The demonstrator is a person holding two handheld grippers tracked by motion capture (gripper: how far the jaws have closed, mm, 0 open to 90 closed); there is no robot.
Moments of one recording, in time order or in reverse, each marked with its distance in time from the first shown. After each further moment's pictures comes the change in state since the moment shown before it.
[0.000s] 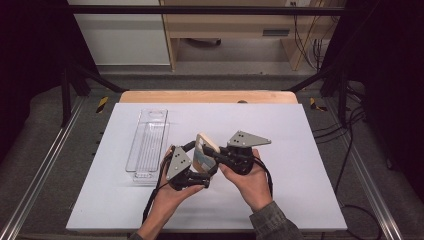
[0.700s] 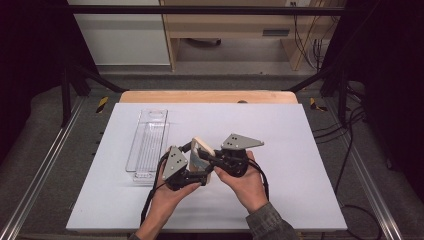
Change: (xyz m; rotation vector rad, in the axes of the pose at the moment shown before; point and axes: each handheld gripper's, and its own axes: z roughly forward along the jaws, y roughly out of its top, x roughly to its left) left arm 0.002 0.002 -0.009 -0.003 0.017 -0.021; right arm 0.006 -0.006 0.011 0.027 0.022 -0.007
